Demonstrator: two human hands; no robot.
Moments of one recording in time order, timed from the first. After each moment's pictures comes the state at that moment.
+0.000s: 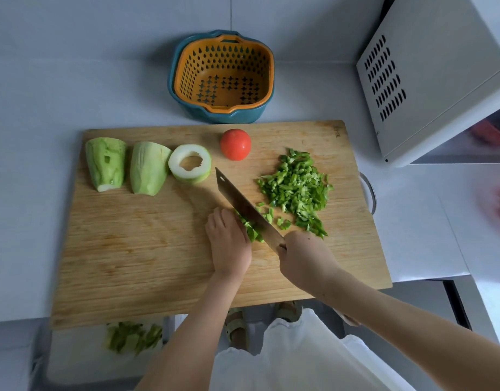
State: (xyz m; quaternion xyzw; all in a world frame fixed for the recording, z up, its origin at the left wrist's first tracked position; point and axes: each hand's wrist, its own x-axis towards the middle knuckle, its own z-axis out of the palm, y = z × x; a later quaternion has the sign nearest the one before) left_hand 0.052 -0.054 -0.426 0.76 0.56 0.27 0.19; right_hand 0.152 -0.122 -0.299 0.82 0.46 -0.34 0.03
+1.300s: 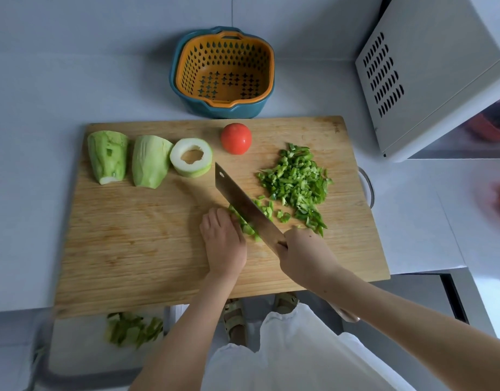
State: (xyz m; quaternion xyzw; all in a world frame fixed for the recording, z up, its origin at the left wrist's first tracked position) left_hand 0.036 -0.061 -0.425 0.76 0.56 0.28 0.18; right_hand 0.146 -0.133 -0.300 0.81 0.47 -0.34 0.03
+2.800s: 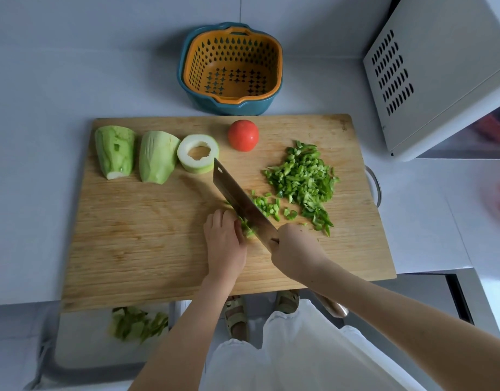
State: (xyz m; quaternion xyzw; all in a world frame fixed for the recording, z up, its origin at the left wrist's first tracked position) left_hand 0.019 -0.061 -0.424 0.78 0.52 0.28 0.22; right_hand 0.128 -0.117 -0.308 0.82 0.43 -0.38 0.01
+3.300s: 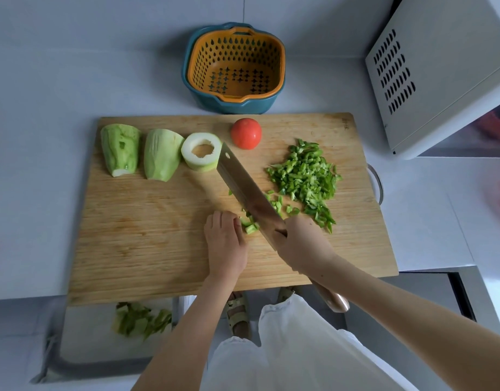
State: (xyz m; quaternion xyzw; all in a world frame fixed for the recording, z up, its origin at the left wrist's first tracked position) left_hand 0.012 -0.066 -0.424 0.77 0.53 0.28 0.22; right_hand 0.133 -0.120 -0.303 0.82 0.43 -0.38 -0.05
